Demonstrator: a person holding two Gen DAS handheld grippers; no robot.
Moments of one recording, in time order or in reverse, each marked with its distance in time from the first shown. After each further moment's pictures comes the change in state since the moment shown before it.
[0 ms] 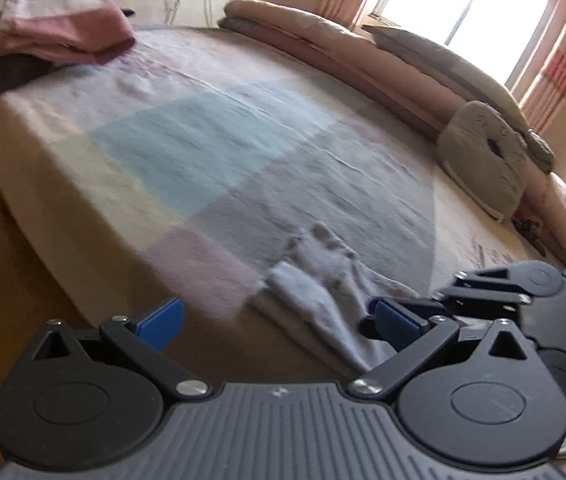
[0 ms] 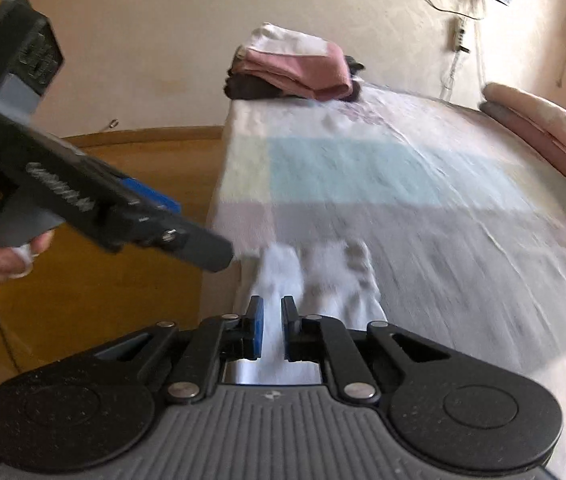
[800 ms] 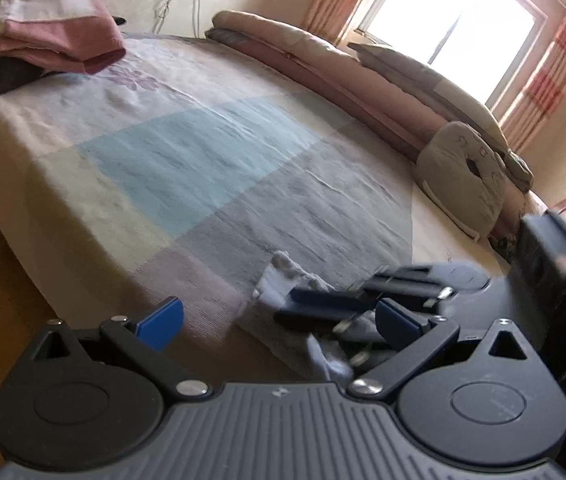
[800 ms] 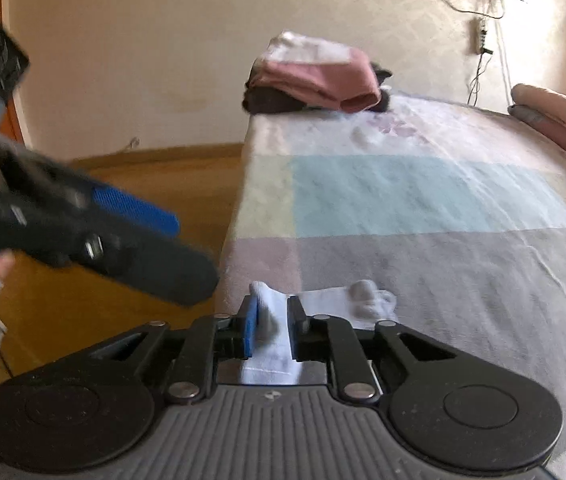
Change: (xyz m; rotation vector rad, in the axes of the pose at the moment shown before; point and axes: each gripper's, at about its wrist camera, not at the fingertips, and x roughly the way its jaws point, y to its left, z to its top) left arm 0.003 0.004 0.008 -0.031 -0.016 -0.114; right arm 0.043 -0.007 0.023 0.041 -0.053 0.077
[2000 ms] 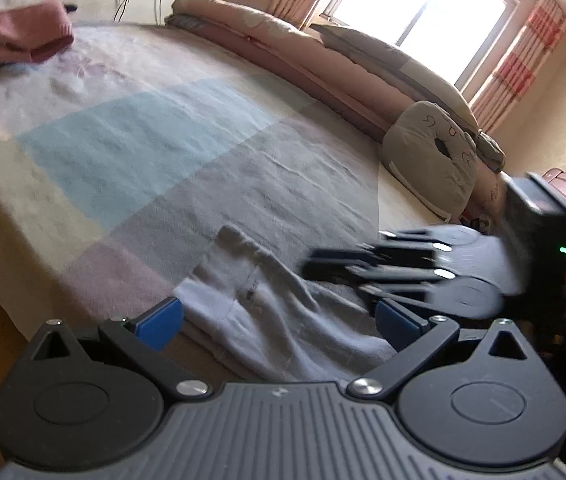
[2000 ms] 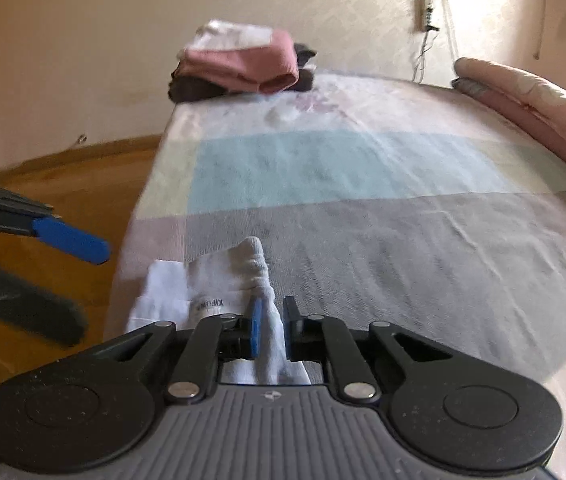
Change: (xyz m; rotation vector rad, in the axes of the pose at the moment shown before) left arm 0.024 -0.023 -0.001 0.050 0.023 -0.086; right arm -0.022 -0.062 -0.014 0.055 0.070 -0.132
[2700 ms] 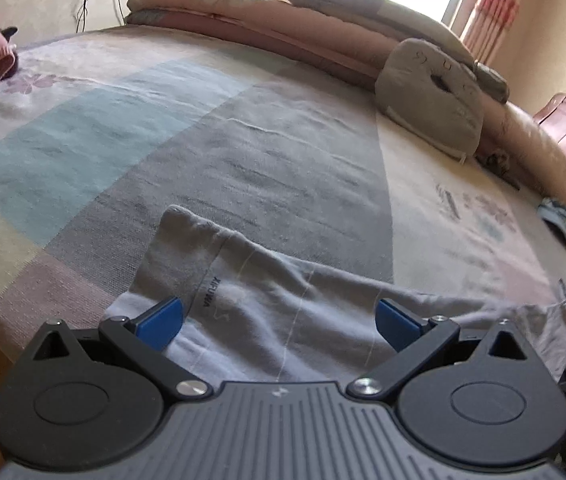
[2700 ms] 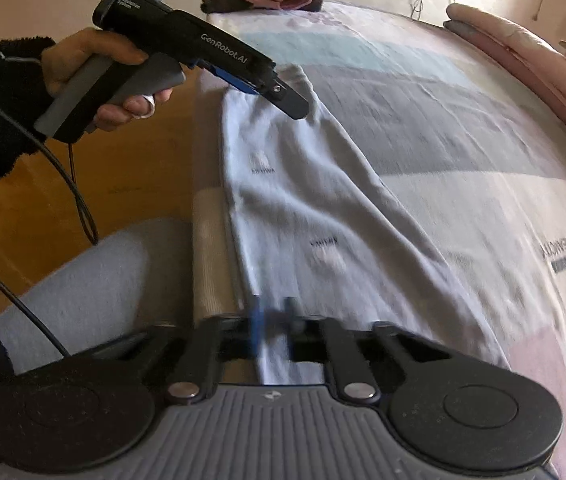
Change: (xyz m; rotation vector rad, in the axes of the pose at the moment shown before) left arm 0.066 -0.037 -0.018 0.206 0.082 0.071; right arm -0.121 0.052 -0.129 -0.038 0.218 -0.053
